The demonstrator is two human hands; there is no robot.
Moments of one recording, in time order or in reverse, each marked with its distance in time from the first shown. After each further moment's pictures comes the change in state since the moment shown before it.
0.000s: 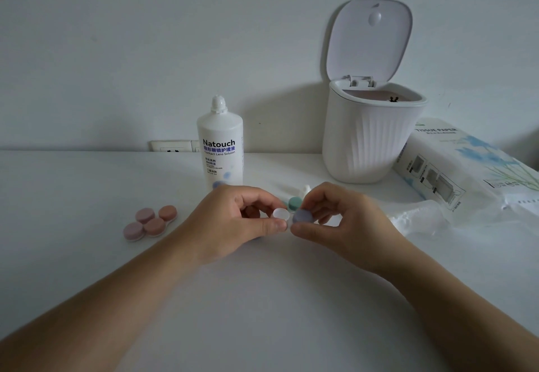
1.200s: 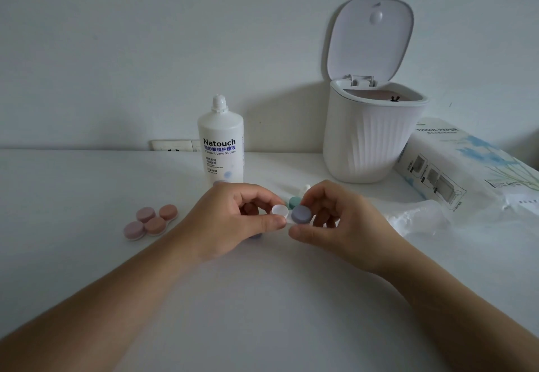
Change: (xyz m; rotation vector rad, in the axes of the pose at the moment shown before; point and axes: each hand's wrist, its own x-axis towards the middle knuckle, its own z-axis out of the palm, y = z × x) left_hand 0.000 -0.002 -0.003 -0.009 0.005 0.025; right_hand 0.001 0.003 0.002 0.043 -0.049 0.057
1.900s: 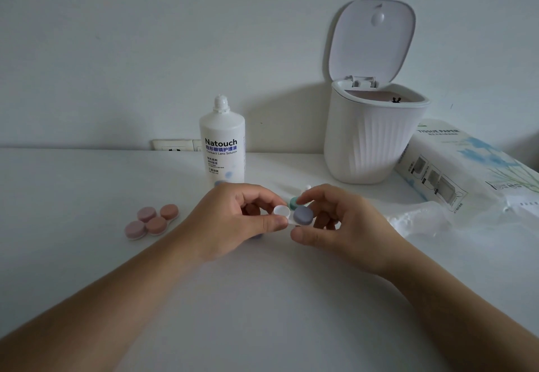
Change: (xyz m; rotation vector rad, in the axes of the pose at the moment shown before) left_hand 0.000 0.001 0.000 -0.002 -0.003 -0.011; right_hand 0.000 0.000 -0.001 0.051 -0.040 0.044
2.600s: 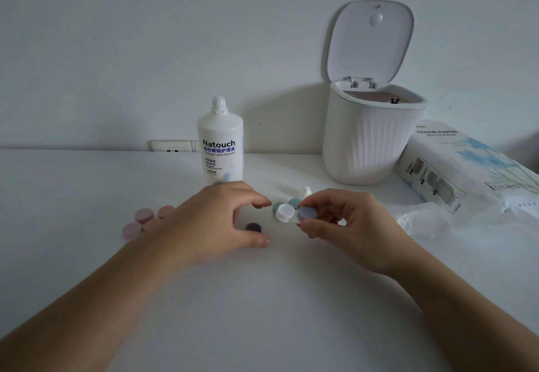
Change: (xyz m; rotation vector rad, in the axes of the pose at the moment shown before) left_hand -0.003 0.001 -0.017 0.573 -0.013 0.027; right_hand -0.003 -0.003 -0.007 0.016 0.019 0.003
